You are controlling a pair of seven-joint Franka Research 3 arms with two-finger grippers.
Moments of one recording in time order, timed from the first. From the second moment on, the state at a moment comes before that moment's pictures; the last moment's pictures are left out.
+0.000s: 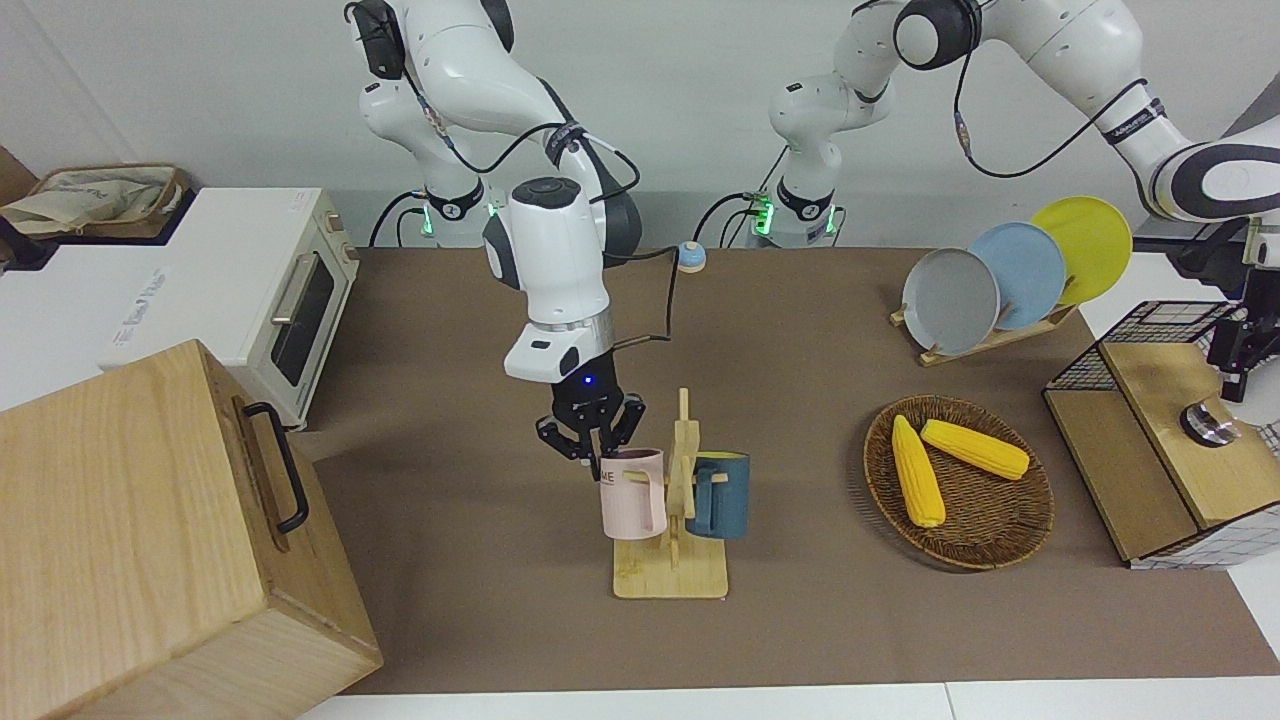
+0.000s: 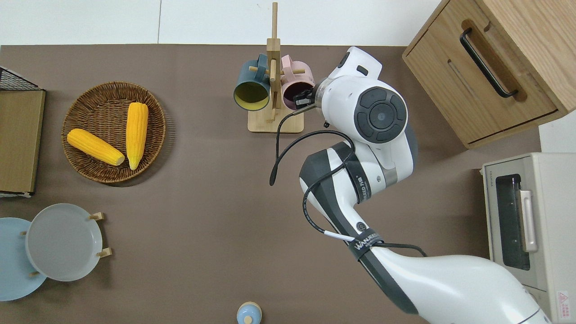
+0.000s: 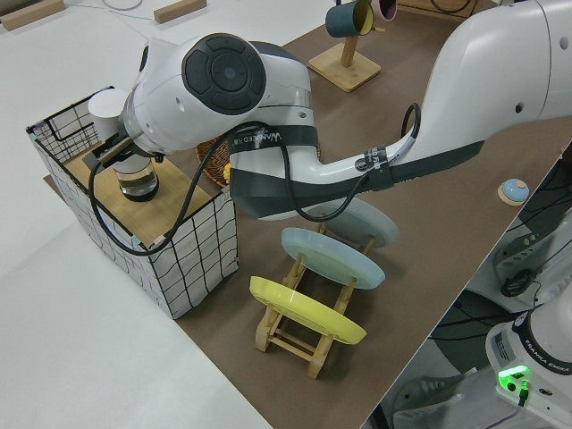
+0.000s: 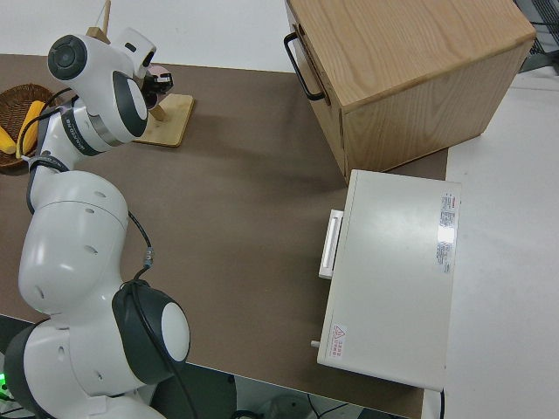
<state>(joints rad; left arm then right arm) 0.24 0.40 0.35 -1.54 -0.81 2.43 1.02 0.45 0.51 -0.07 -1.44 -0.06 2.44 0.17</state>
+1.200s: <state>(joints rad) 0.25 0.40 0.36 -1.48 -0.80 2.38 0.93 0.45 0.51 -0.08 -1.42 -0.07 2.37 0.15</state>
